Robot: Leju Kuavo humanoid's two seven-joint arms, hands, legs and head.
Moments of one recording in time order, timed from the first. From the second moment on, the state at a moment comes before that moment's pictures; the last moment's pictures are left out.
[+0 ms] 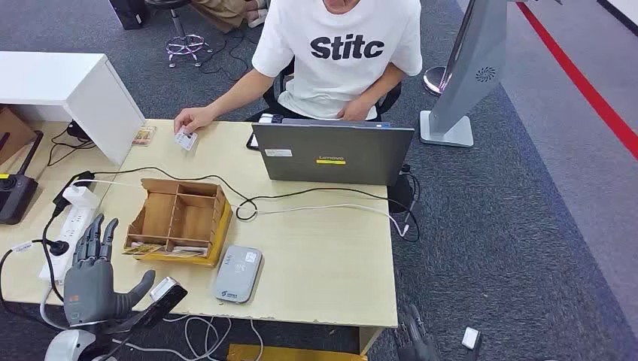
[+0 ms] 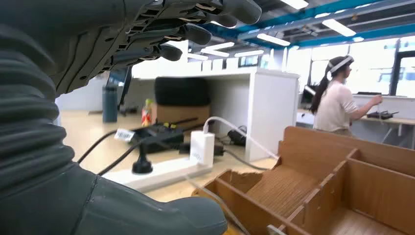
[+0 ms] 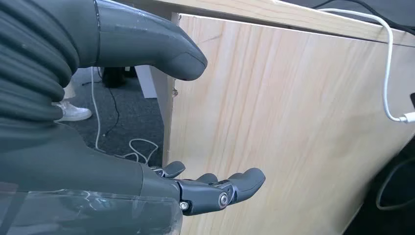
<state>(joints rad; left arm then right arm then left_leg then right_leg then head) 0.08 0.01 0.08 -1.50 -1.11 0.29 -0.33 -0.16 0.16 -0.56 -0.27 -0.28 0.68 -0.53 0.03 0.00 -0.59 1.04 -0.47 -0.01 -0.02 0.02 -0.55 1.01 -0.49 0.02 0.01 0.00</state>
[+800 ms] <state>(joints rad) 0.04 0.10 -0.20 -1.52 -1.44 0.46 -0.21 -0.19 0.17 -0.56 -0.27 -0.28 0.69 -0.51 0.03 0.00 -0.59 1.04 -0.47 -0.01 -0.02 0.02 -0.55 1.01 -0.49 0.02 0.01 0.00</state>
